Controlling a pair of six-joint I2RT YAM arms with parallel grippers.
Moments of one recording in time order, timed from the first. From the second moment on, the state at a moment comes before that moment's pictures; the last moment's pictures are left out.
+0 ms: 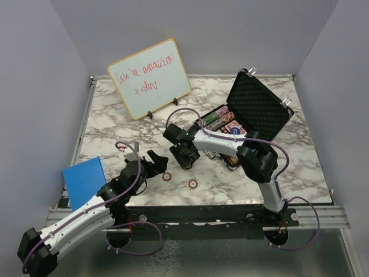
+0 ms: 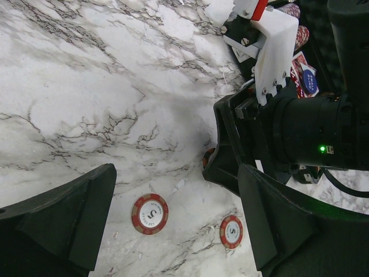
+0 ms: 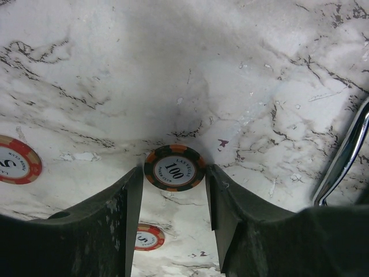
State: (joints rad) left arm -0.79 0.51 0.21 -0.09 -0.41 -0.84; right arm 0.97 2.09 1.55 -0.79 0.11 0.32
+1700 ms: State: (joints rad) left arm -0.79 0.54 0.15 0.05 -0.32 -0.84; right arm 0.99 1.99 1.53 -0.75 0.12 0.37
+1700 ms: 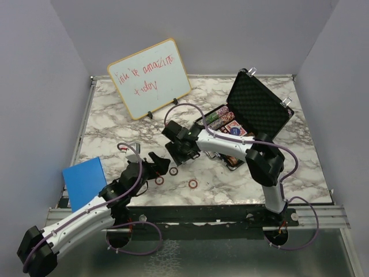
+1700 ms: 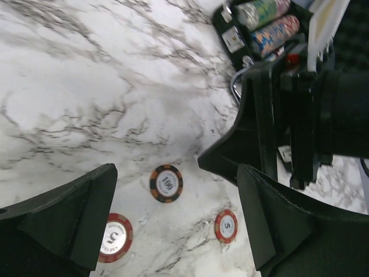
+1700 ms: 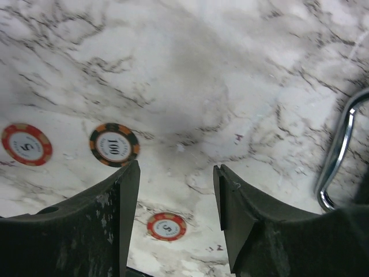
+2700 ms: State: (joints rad) left arm -0.79 0.30 0.17 -0.40 -0.65 -1.11; right arm 1.10 2.20 1.73 -0.83 0.12 0.36
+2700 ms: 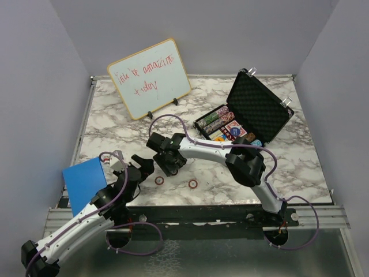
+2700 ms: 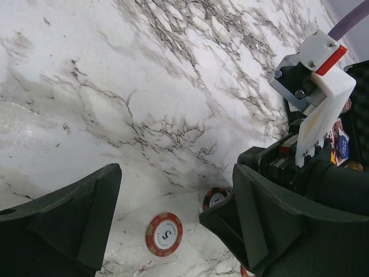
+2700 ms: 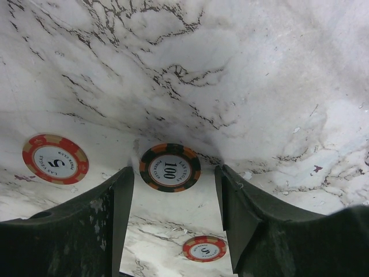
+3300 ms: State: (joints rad) left arm -0.79 0.27 0.16 -0.41 -0.64 -1.10; right arm 1.11 2.21 1.75 -0.83 0.15 0.35
